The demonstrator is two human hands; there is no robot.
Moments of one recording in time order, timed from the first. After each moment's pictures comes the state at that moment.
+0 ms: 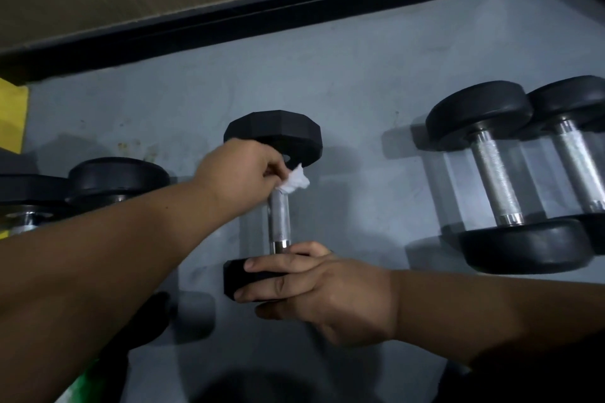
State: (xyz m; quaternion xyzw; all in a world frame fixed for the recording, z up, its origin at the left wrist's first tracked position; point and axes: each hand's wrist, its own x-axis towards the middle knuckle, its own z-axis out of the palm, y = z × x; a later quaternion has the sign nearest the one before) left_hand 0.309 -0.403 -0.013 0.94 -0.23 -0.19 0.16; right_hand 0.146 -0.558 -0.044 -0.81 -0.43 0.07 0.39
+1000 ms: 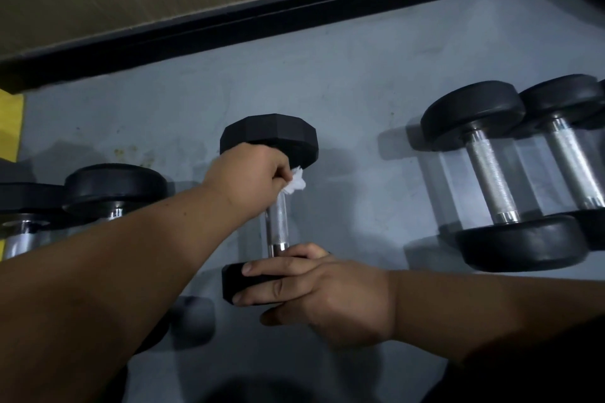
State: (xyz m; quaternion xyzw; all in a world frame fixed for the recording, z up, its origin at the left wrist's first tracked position) left_hand 0.304 -0.417 -0.016 0.95 -0.22 -0.18 0.13; right_hand 0.147 -0.559 -0.044 -0.81 -0.44 0.08 0.38
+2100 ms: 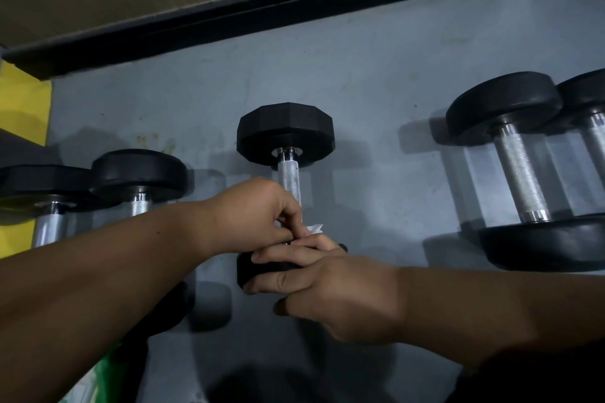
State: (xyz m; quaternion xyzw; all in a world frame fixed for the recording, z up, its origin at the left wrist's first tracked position) left_hand 0.271 -0.383 0.001 0.85 -0.31 -0.40 0.16; right_hand 0.147 -0.541 -0.036 -0.83 -0.43 0.08 0.35
